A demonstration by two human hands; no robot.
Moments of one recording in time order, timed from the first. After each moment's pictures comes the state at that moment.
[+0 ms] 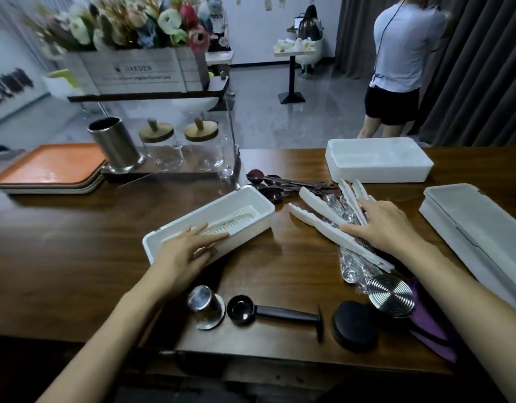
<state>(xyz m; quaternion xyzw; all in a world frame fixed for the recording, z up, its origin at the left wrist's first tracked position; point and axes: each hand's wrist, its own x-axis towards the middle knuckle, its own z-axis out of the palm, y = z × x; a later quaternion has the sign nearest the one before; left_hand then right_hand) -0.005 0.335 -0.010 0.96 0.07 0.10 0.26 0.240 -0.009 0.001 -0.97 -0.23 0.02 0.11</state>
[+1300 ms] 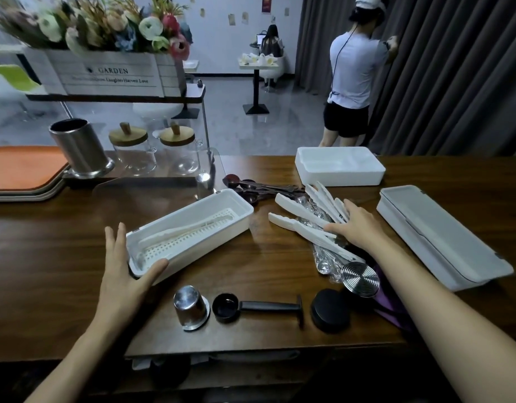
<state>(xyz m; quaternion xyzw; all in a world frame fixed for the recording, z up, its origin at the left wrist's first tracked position) -0.060 0.347 -0.038 0.83 0.24 0.24 0.44 0.232 -0.021 0.000 -0.97 -0.09 0.08 0.20</state>
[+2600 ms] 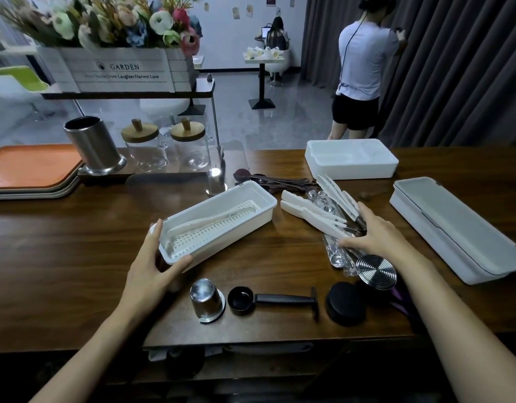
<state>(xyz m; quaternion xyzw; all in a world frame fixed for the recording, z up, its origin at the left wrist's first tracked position) -0.050 0.354 -0.043 0.86 0.20 0.19 0.44 0.207 -0.039 -0.014 -0.97 -0.11 0.11 0.17</state>
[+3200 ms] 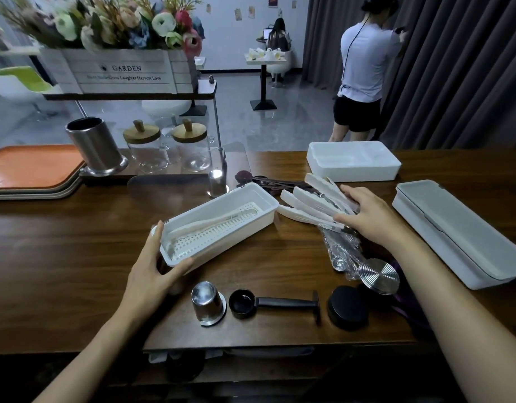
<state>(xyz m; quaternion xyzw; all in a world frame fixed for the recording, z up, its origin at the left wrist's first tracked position) -0.052 0.354 -0.042 0.85 0.20 0.18 0.45 0.202 -0.009 0.033 -0.93 -0.21 0.03 0.29</state>
